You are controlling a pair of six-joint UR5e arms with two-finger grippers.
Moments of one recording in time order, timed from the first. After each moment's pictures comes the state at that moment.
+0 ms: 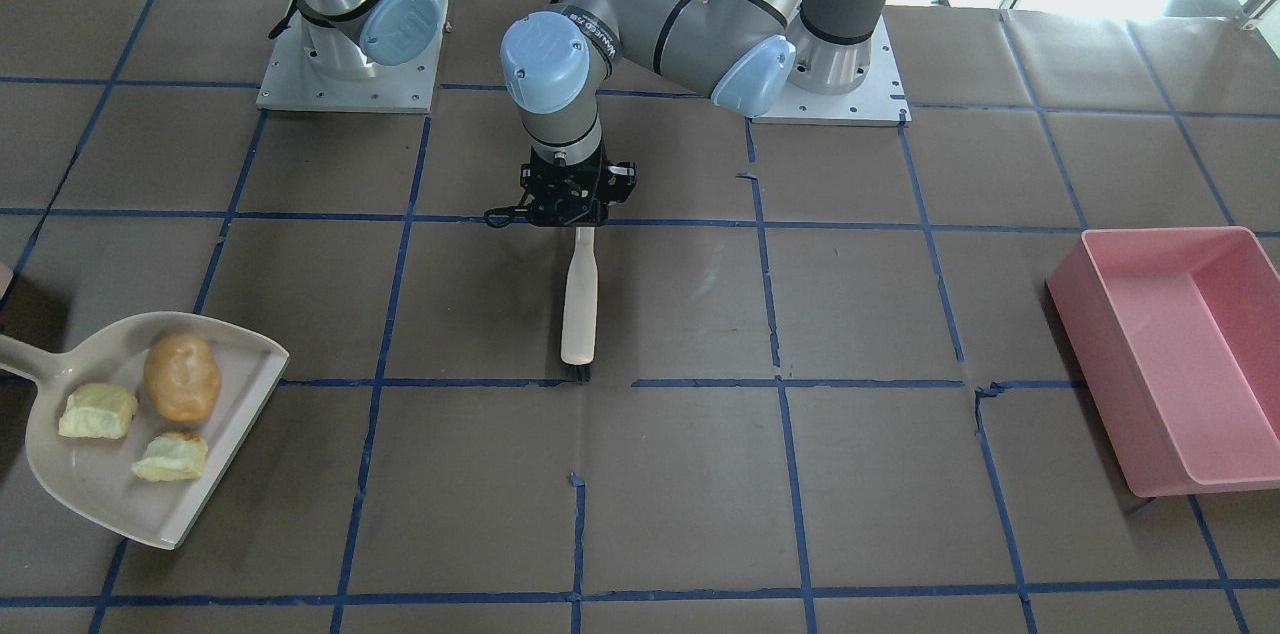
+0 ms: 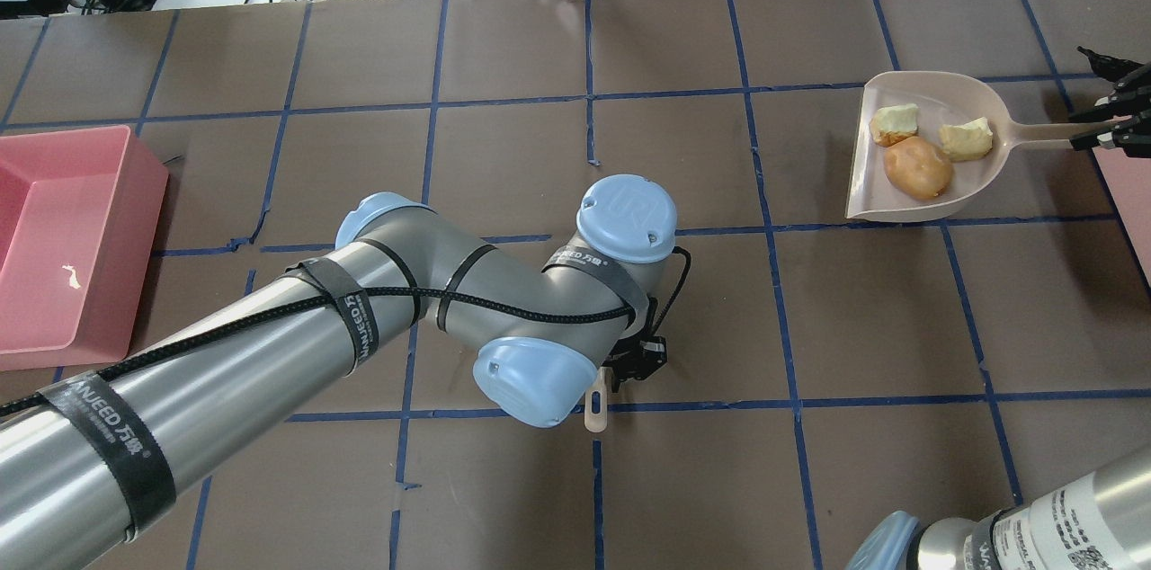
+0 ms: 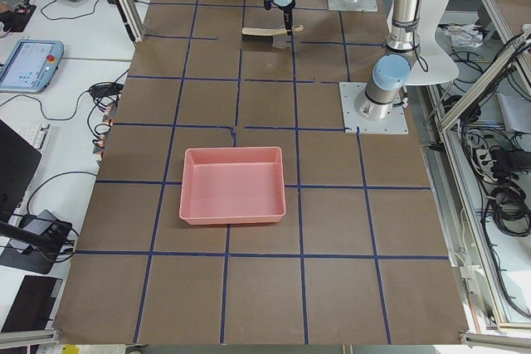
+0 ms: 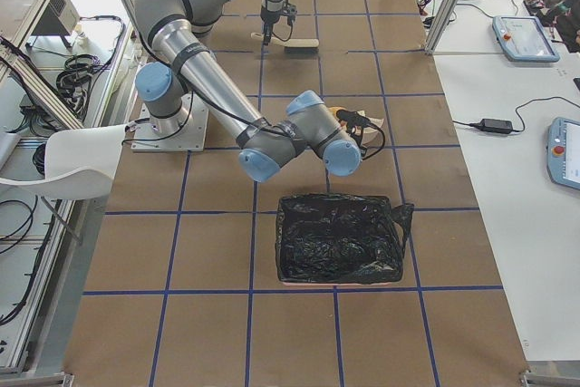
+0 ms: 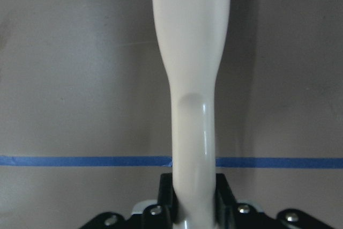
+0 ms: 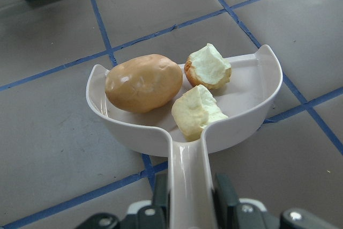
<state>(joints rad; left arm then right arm) -2.15 -1.88 -1.89 -1.16 1.57 -0.54 0.75 -1.13 1.48 -1.47 -0.95 -2.16</state>
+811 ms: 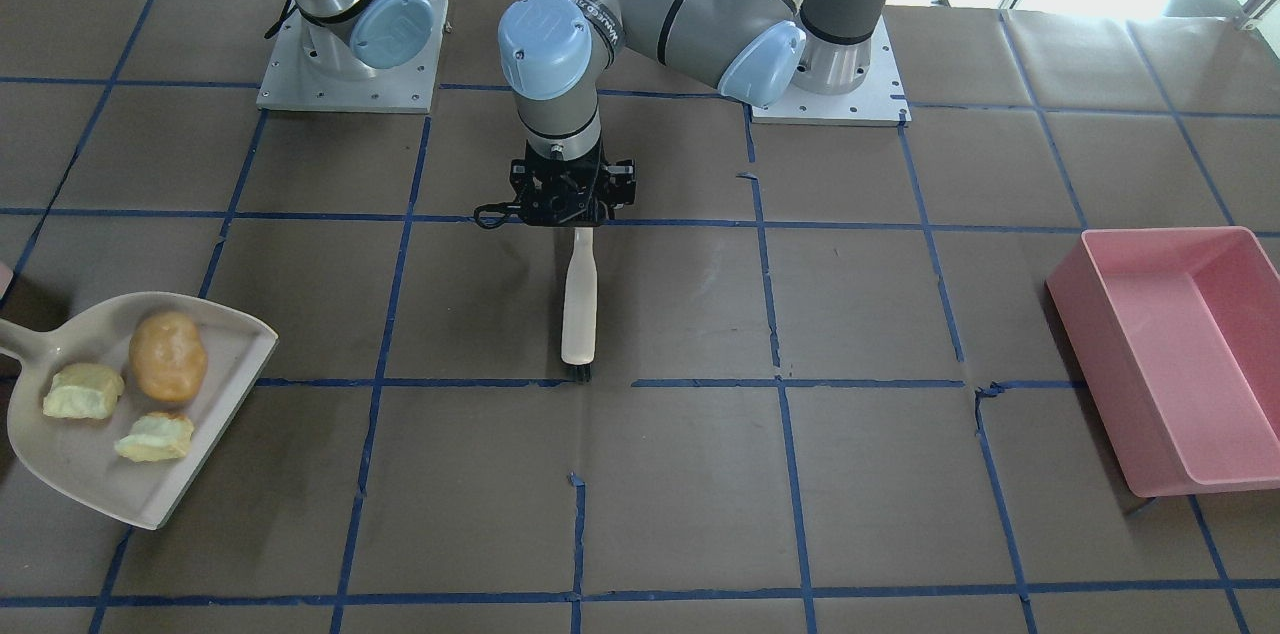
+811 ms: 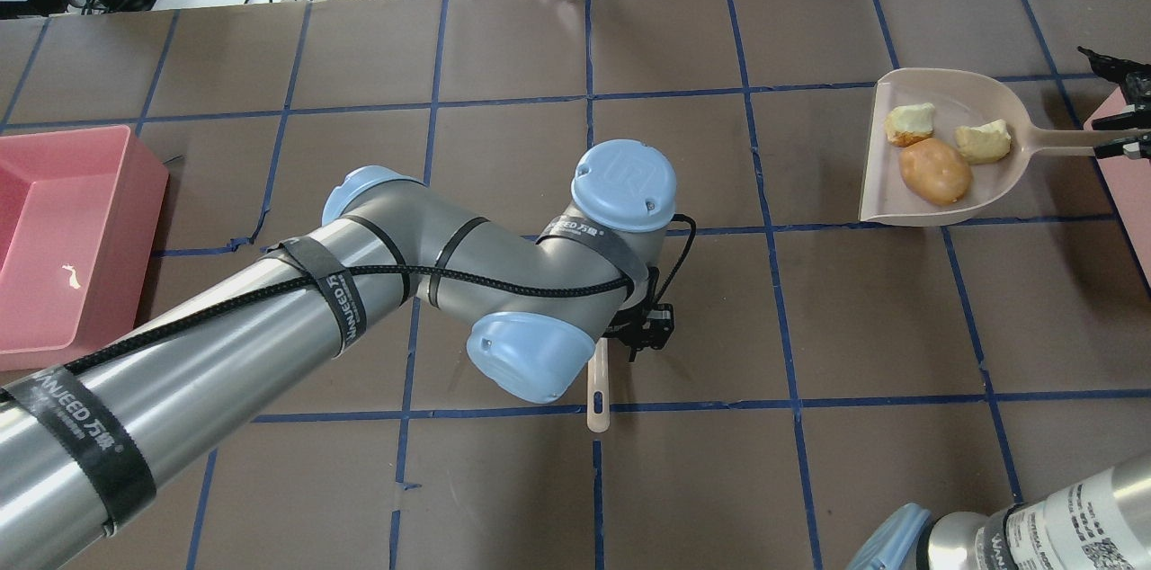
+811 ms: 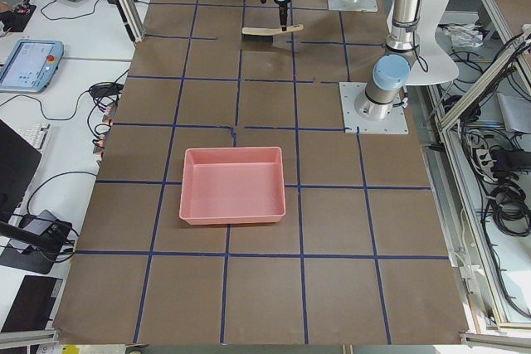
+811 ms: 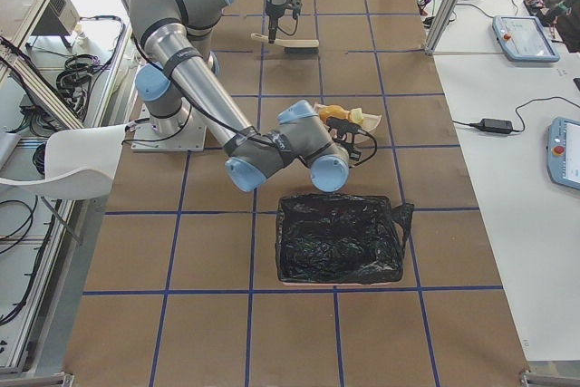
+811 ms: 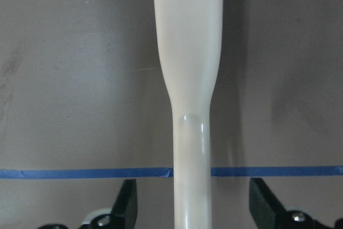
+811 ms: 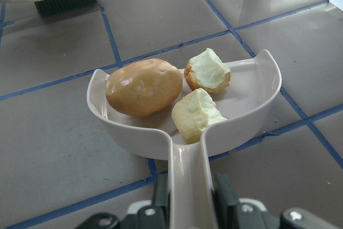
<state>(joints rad) -2.13 -1.86 -1.82 -1.18 1.58 -0.51 0.68 -1.13 1.47 -1.36 -0.91 -2.29</state>
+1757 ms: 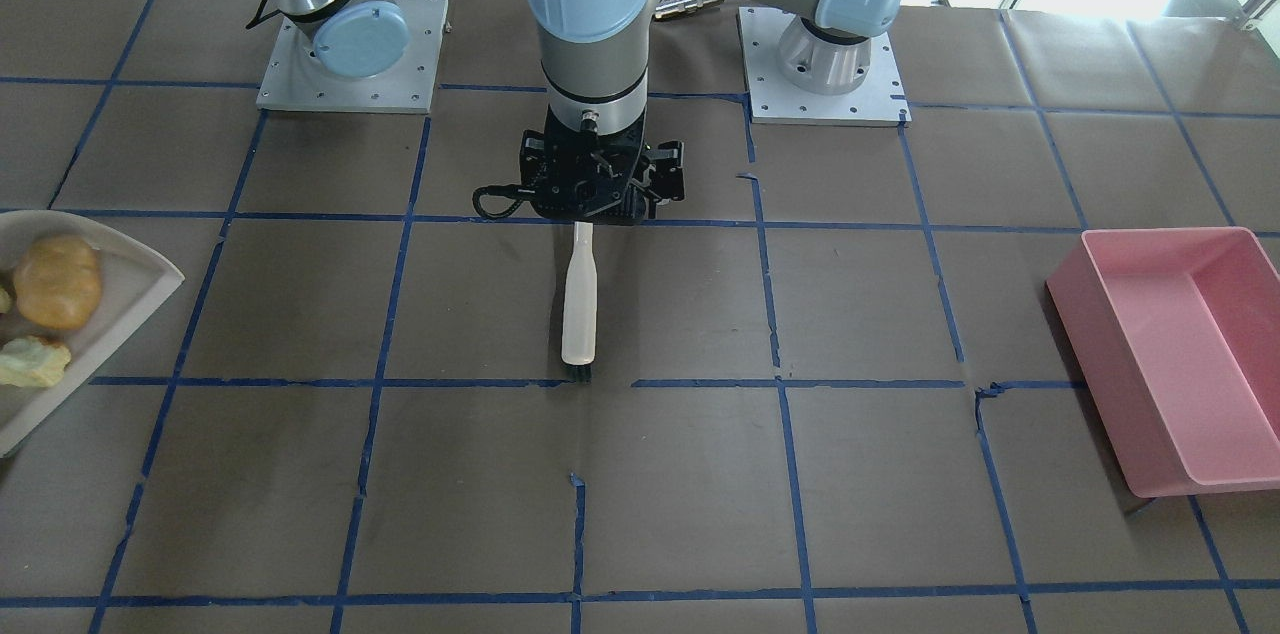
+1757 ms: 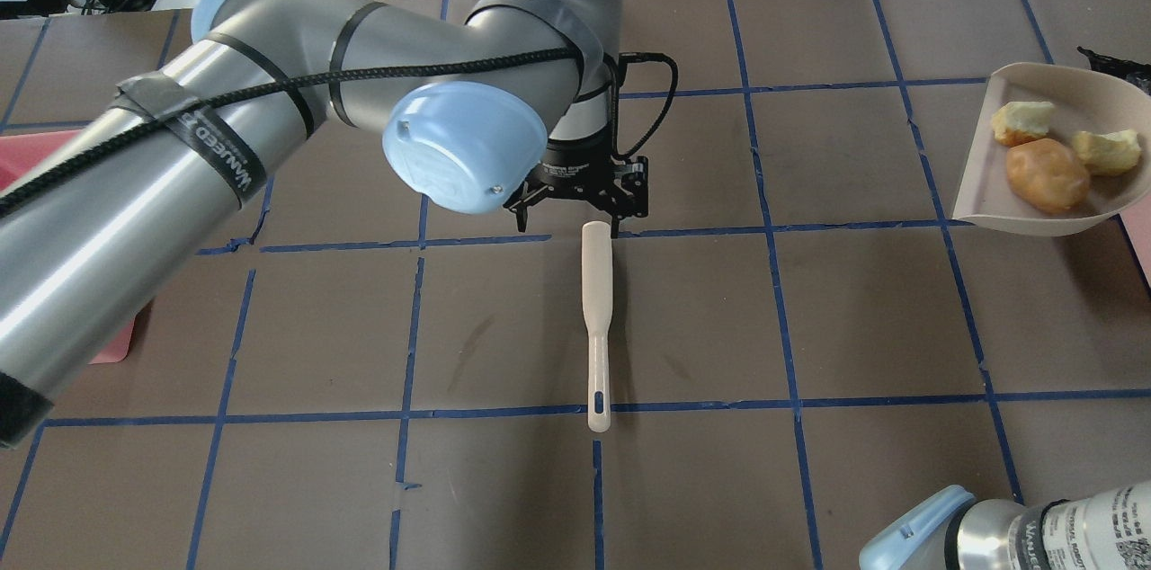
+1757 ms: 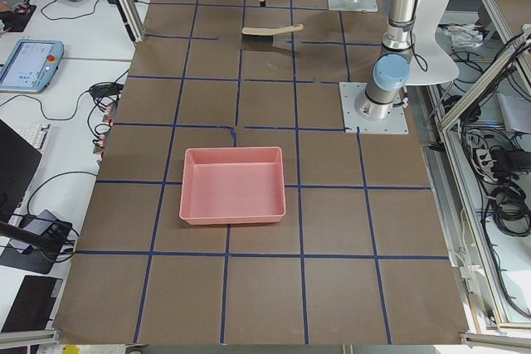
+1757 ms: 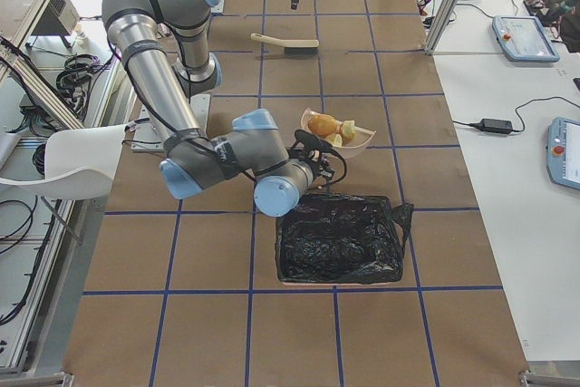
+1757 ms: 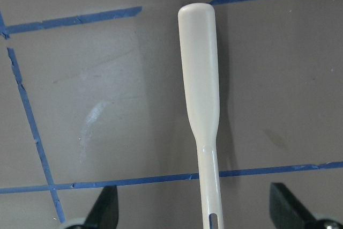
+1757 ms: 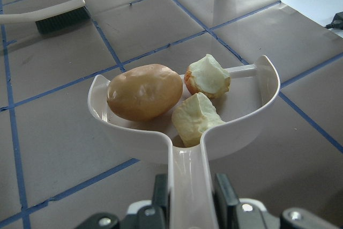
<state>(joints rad) -1.98 -1.83 -1.49 -1.51 1.57 -0.30 0.45 -1.25 1.45 -1.17 -0.90 -2.36</state>
